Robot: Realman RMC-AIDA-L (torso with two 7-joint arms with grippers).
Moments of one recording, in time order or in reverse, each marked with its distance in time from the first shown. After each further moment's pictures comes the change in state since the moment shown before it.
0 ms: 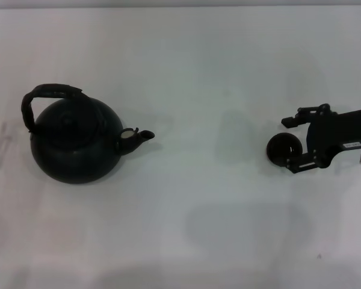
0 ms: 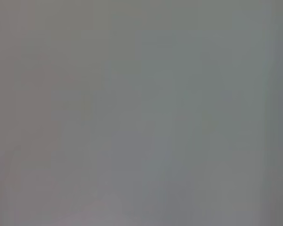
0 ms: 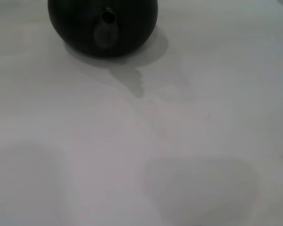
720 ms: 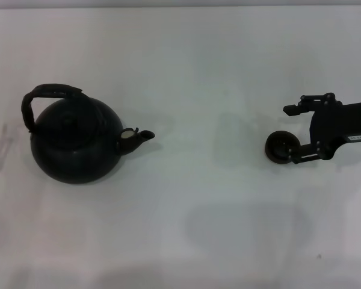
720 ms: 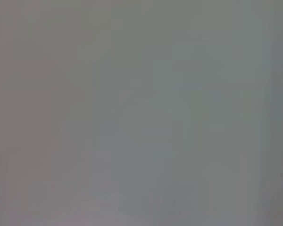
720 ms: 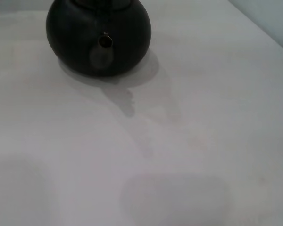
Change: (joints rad) left arm 0.003 0.000 0.003 -0.011 0.003 0.007 0.000; right arm -0.057 0.000 -0.002 -0.092 0.055 -0.004 -0.039
